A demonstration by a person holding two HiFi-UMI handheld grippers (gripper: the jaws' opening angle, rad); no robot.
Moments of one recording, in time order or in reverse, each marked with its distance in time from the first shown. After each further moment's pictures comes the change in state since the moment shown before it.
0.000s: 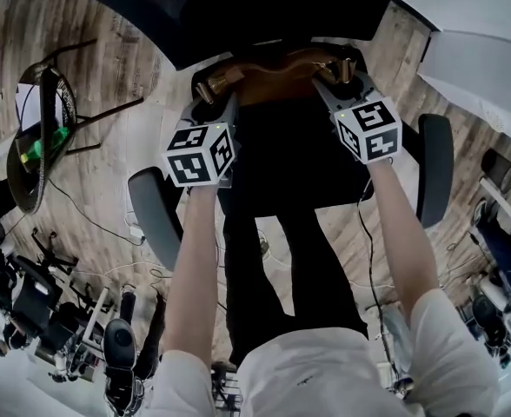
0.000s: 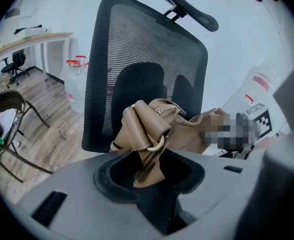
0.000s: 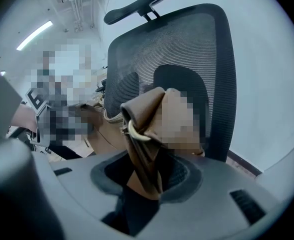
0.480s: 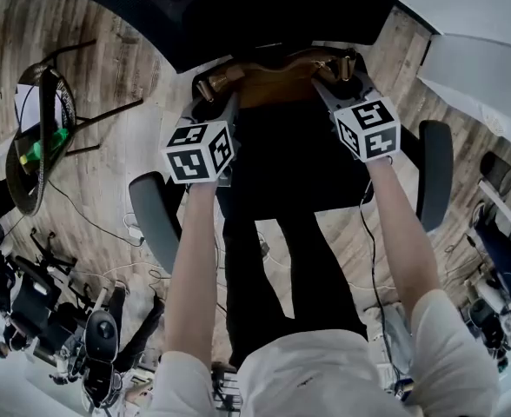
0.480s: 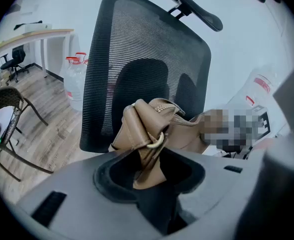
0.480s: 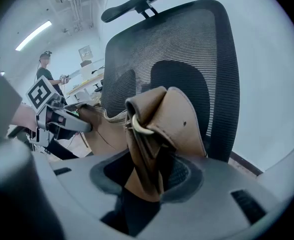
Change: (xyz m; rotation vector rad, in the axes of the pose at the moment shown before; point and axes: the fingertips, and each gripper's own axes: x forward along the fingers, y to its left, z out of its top) left arm 0.009 0.007 0.002 -0.025 0.012 -0.013; right arm 0.011 -0.006 0.000 0.005 0.008 0.002
